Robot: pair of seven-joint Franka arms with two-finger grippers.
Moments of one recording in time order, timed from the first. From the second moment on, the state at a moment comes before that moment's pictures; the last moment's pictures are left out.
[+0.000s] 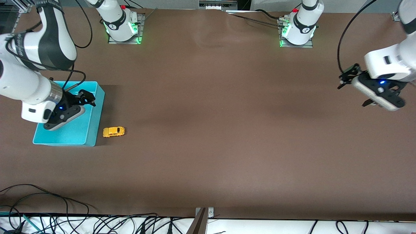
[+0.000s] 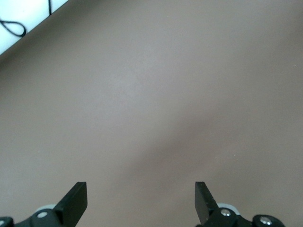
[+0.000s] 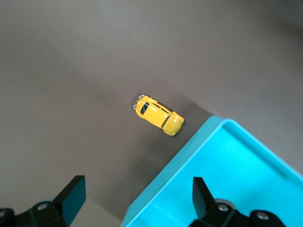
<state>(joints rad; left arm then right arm) -0.10 0.04 0.08 -1.62 -0.04 1.65 0.62 0.01 0.23 0.06 -1.81 0.00 1.99 -0.69</state>
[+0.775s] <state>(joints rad) -0.10 -0.03 0.08 -1.74 -0.04 1.70 0.37 -0.05 0.46 0.14 -1.92 0.00 2.41 -1.28</state>
